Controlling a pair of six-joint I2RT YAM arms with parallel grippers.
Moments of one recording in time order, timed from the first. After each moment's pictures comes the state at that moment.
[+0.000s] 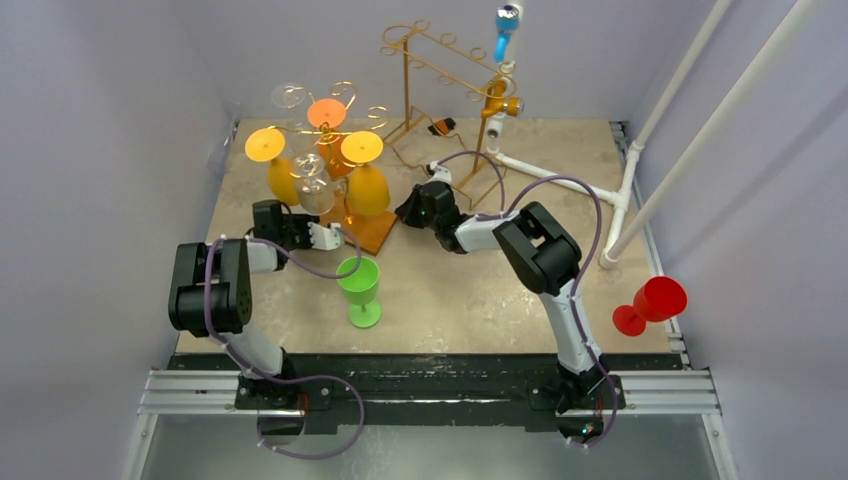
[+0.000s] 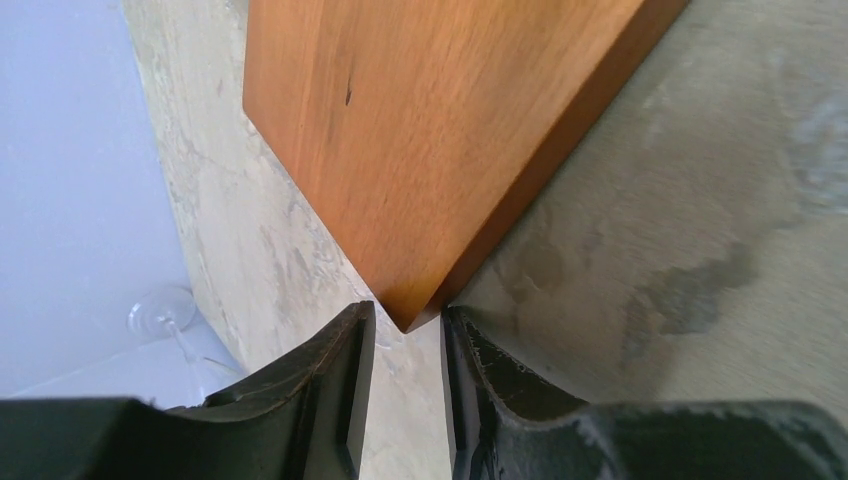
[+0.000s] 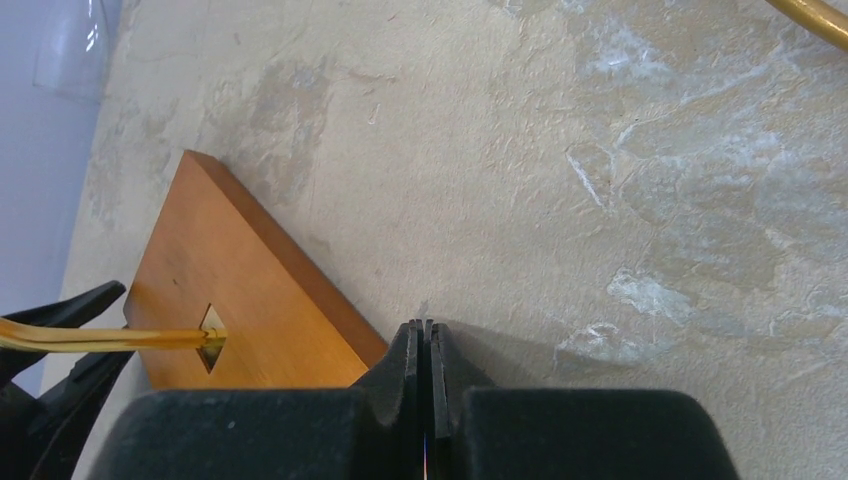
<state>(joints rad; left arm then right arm) 0.11 1.66 0.63 0.31 0.37 1.53 0.67 2.24 1.32 0.49 0.05 0.77</state>
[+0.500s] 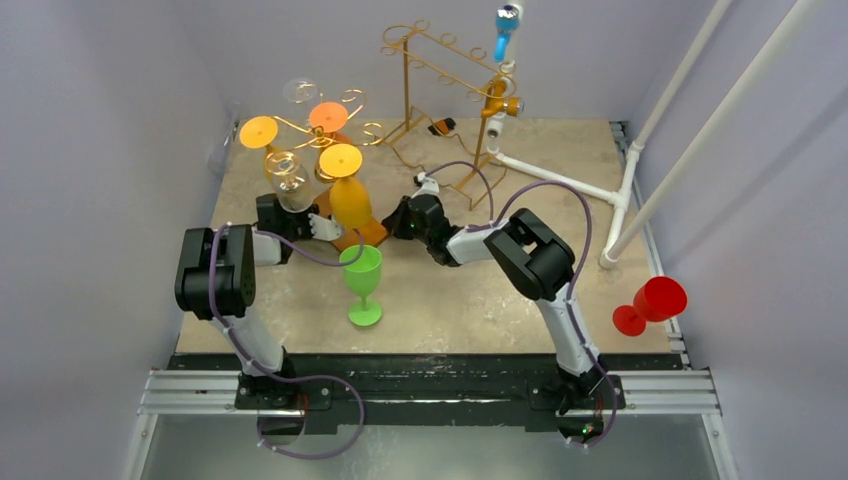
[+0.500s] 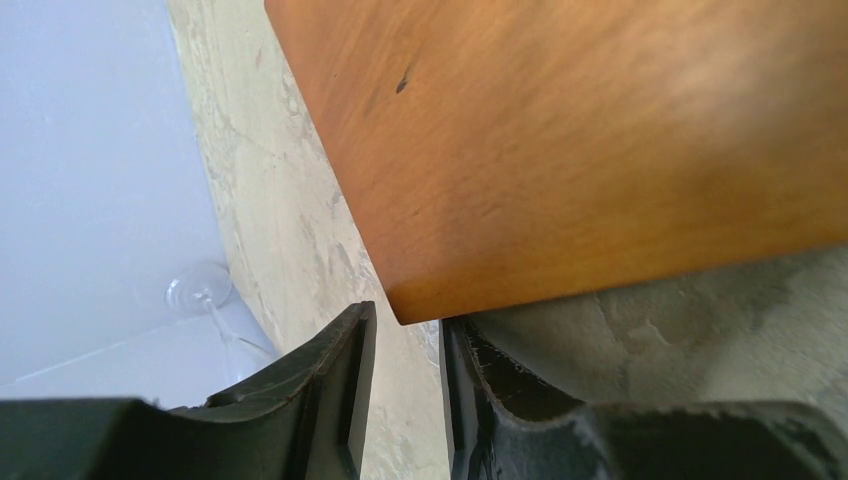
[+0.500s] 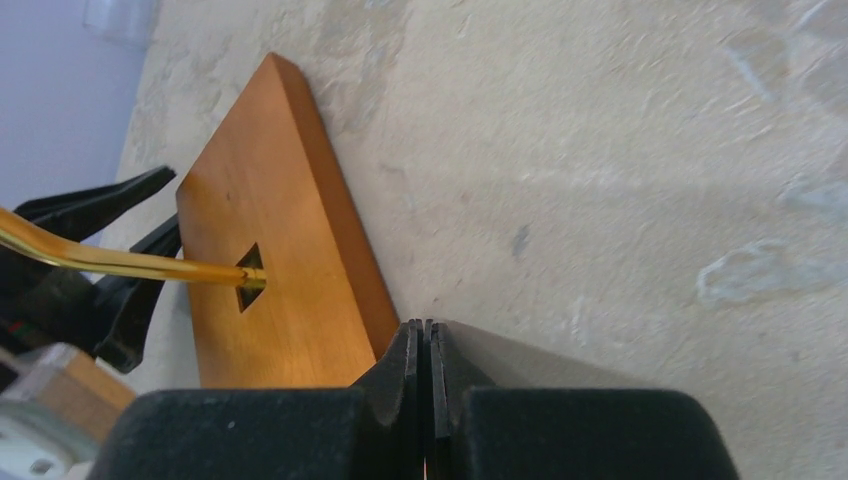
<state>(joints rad) 0.10 1.79 0.70 0.43 0.29 1.53 0.74 2.24 1.28 0.55 0.06 0.78</state>
